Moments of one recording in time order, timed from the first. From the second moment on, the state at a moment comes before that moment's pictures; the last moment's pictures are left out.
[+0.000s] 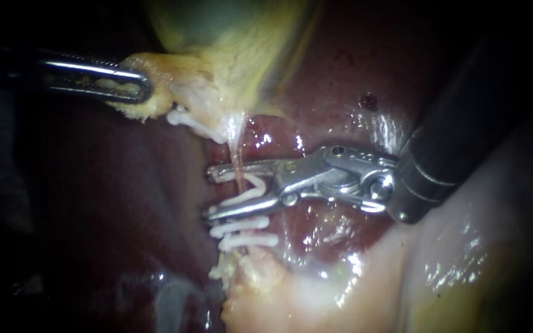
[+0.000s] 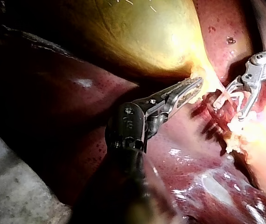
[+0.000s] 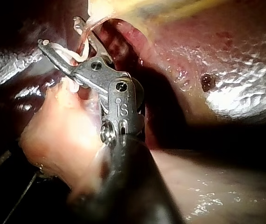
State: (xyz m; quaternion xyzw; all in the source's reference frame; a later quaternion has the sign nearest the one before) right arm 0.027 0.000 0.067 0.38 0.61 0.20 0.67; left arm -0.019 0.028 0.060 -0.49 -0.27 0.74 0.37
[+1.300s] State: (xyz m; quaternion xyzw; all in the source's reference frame) right arm 0.028 0.001 0.061 0.42 0.64 0.20 0.61; left arm -0.019 0.028 0.060 -0.49 -0.27 0.74 0.37
